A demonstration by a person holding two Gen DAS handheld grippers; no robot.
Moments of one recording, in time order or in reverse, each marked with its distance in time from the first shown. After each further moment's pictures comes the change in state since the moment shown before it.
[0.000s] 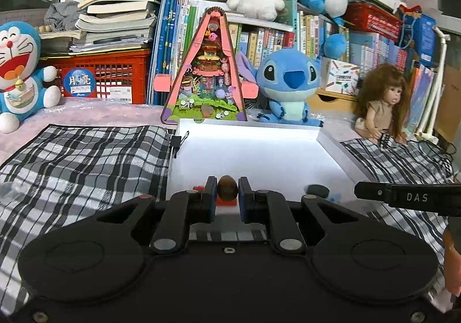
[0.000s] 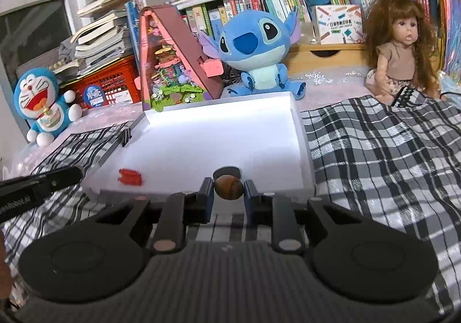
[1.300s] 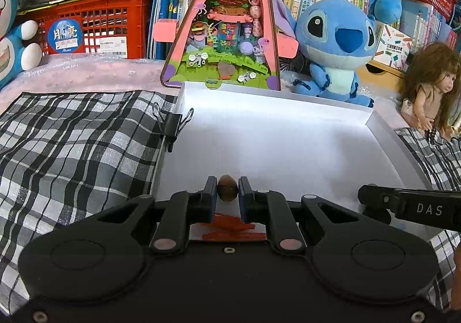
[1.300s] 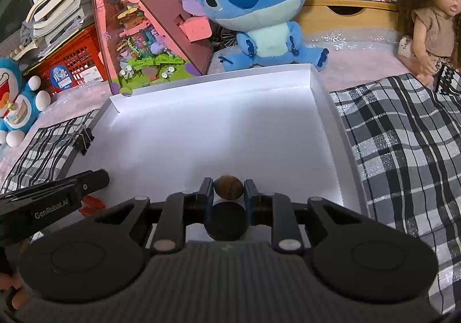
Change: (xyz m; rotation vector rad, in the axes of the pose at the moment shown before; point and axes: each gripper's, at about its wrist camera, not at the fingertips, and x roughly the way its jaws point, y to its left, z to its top) left arm 0.131 0.012 0.022 -0.066 0.220 0.070; right arm 0.111 0.003 0.040 0.038 0.204 -0.030
